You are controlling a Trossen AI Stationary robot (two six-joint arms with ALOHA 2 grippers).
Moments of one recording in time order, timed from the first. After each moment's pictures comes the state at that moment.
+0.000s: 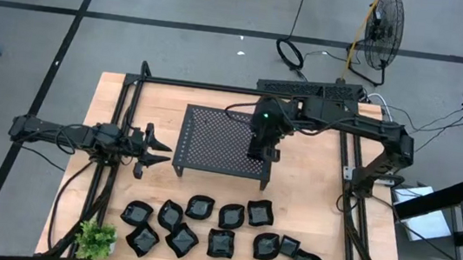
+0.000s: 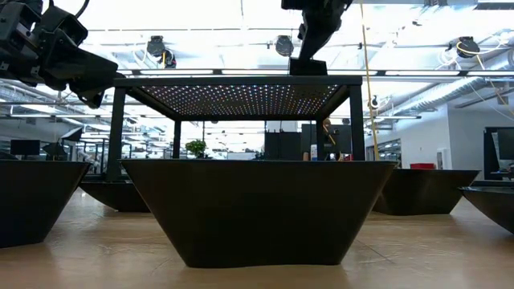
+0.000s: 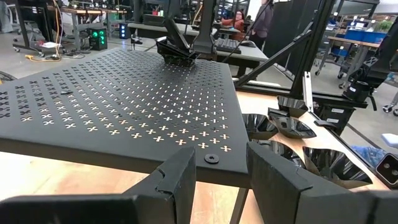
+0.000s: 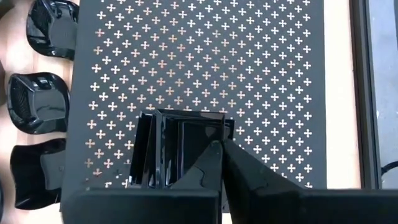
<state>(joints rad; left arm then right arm) -0.07 0.19 0.05 0.06 -0.04 -0.14 -0.17 1.64 1.68 -1.11 0.00 -0.17</state>
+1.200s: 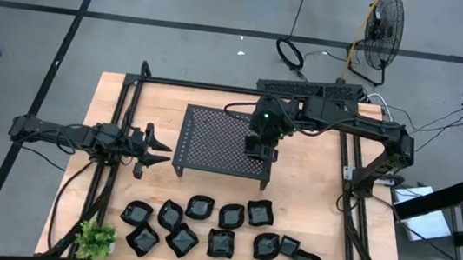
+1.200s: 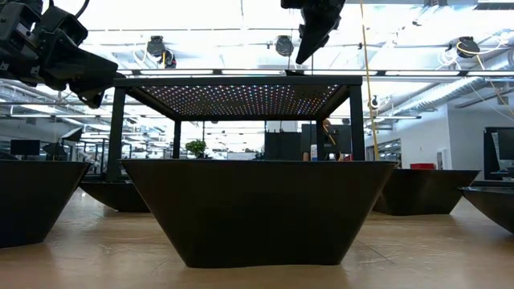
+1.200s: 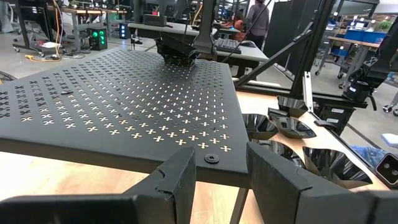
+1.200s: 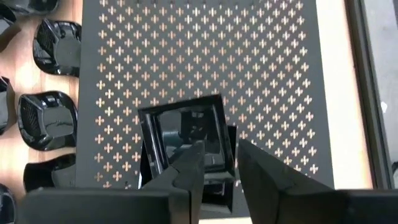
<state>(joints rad) -0.07 0.19 0.05 0.06 -0.04 -0.14 -0.16 1.64 1.68 -1.08 0.00 -0.10</state>
